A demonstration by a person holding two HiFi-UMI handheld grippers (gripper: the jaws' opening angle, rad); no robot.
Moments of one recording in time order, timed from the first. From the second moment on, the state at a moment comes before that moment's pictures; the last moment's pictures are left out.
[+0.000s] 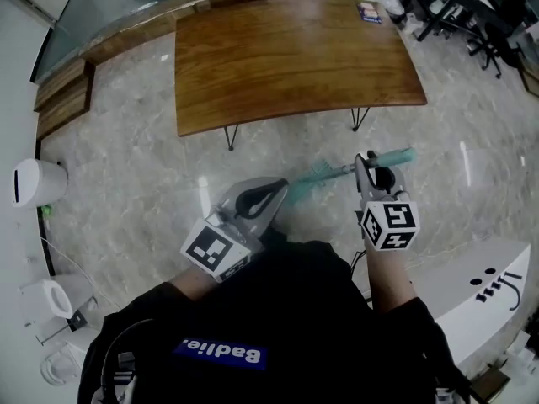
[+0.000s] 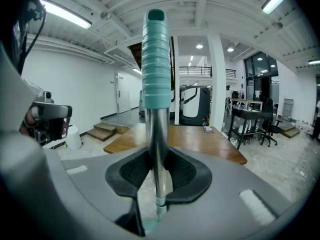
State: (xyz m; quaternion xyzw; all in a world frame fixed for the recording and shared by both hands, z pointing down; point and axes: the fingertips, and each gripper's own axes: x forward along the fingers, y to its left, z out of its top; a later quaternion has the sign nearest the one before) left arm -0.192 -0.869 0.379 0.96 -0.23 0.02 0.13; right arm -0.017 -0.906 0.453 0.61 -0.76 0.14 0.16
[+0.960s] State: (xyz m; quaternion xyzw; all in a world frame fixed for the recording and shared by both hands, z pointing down) left arm -0.176 -0.908 0.376 0.94 -0.32 0.04 0.11; right arm 0.081 -0.973 0.549 0.64 -0.70 0.26 0.21
